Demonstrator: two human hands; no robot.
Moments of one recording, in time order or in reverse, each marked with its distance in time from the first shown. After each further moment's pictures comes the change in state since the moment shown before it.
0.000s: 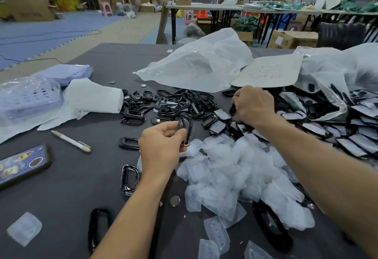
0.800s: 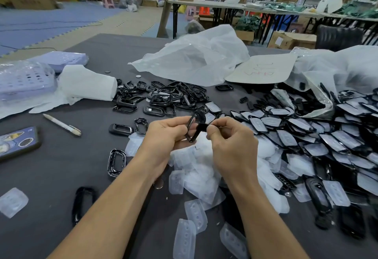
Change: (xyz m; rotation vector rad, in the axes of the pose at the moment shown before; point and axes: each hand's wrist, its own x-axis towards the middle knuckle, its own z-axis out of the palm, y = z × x) left_hand -0.025 0.013 0.008 -0.308 -0.392 -0.222; right_hand -0.158 -0.024 0.001 0.882 0.152 0.078
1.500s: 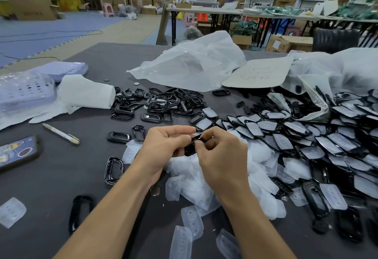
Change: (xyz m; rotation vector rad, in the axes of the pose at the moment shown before) left_hand -0.005 0.002 0.001 0.209 -0.034 0.048; right_hand -0.007 0.000 0.006 -0.156 -0.025 -0.070
